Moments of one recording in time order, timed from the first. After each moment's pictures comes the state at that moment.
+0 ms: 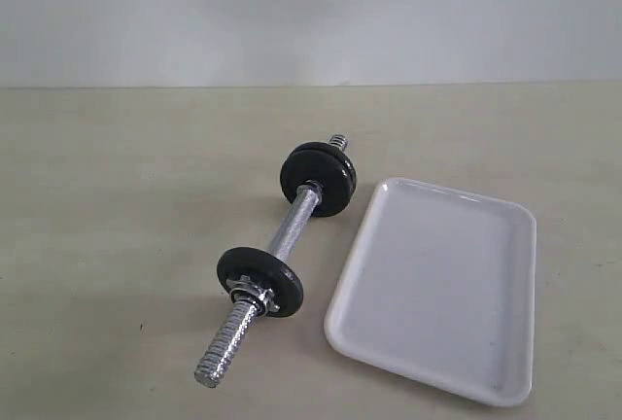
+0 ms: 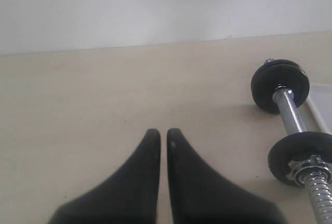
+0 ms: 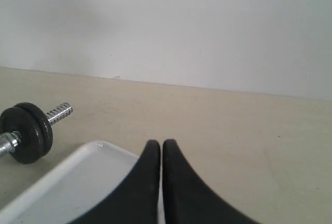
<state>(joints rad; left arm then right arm) -0.20 0.29 -0.11 -0.02 0.17 -0.03 0.23 0.55 -0.09 0.23 -0.25 -0.24</state>
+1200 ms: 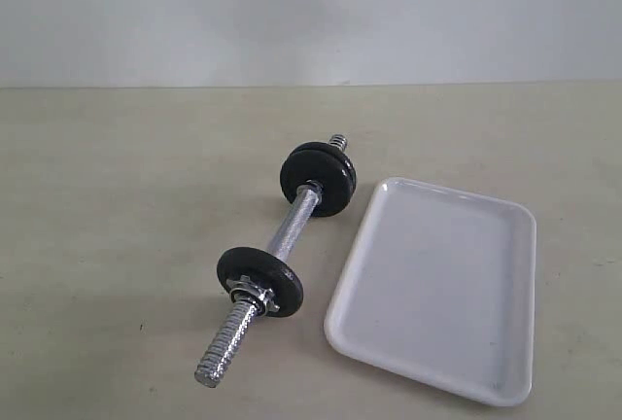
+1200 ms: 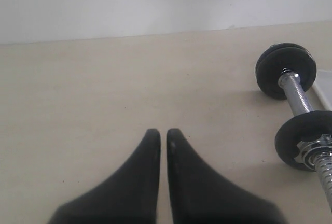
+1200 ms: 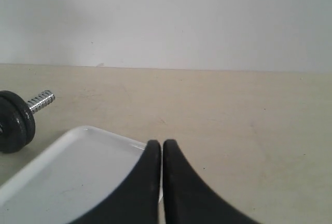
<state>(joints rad) -0.20 0.29 0.00 -0.03 0.06 -0.01 0.23 0.55 -0.01 0.36 -0.32 -0.31</state>
